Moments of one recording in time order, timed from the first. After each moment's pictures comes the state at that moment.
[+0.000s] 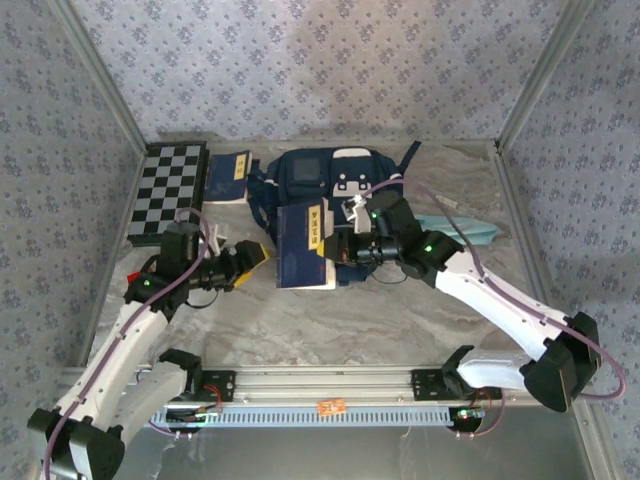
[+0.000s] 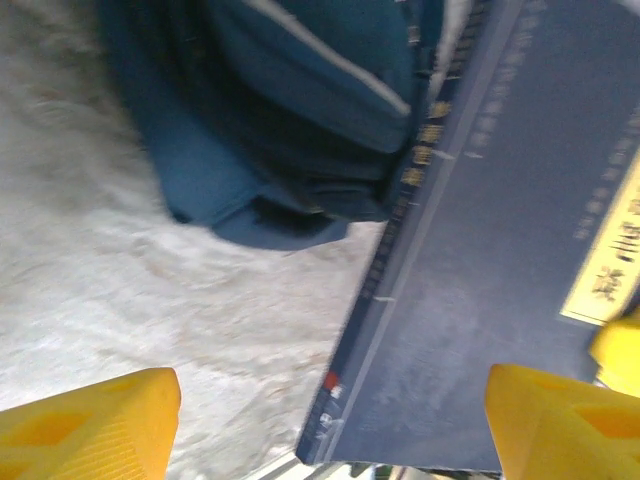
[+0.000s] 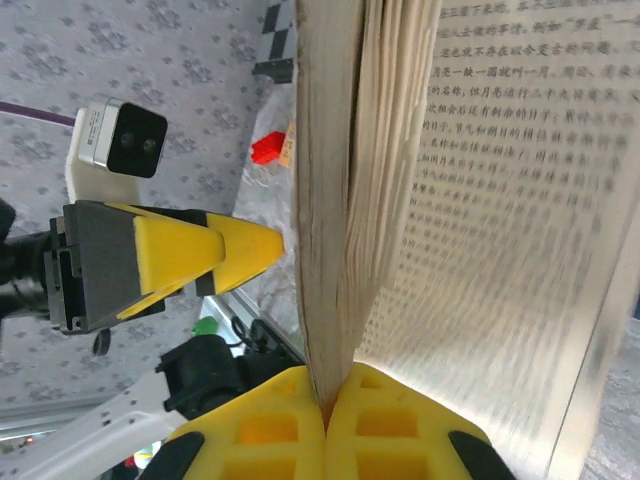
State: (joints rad) left arm -0.31 0.83 0.72 -0.54 0.61 -0.91; right arm 0.71 1.22 1.06 -0.41 -0.49 0.80
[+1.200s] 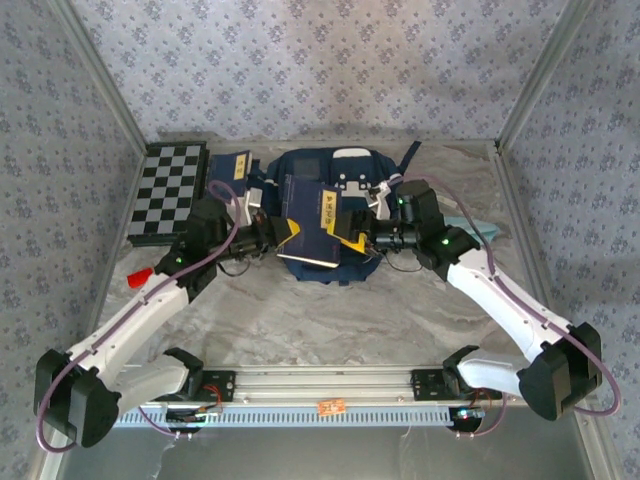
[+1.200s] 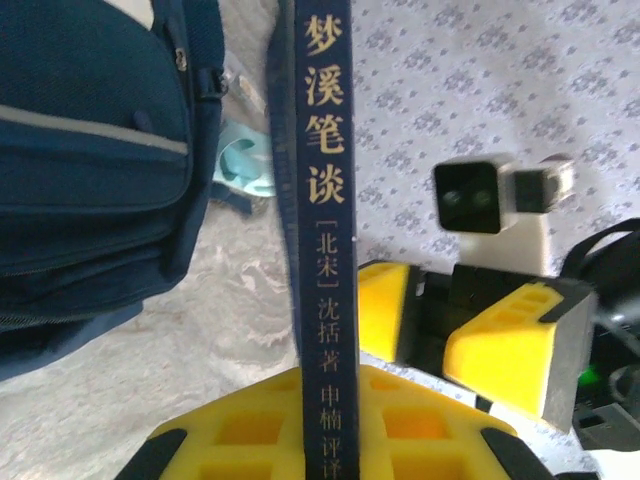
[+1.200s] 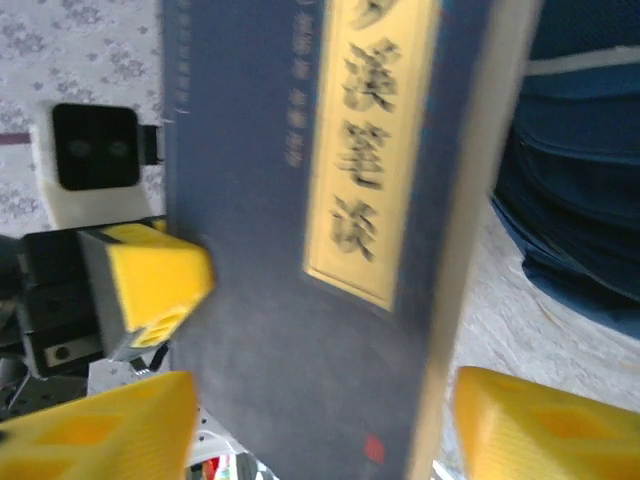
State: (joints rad) left arm -0.51 1.05 0.81 -0.03 0.60 -1.11; right arm 0.52 1.19 1.00 -0.33 -0.67 0.89
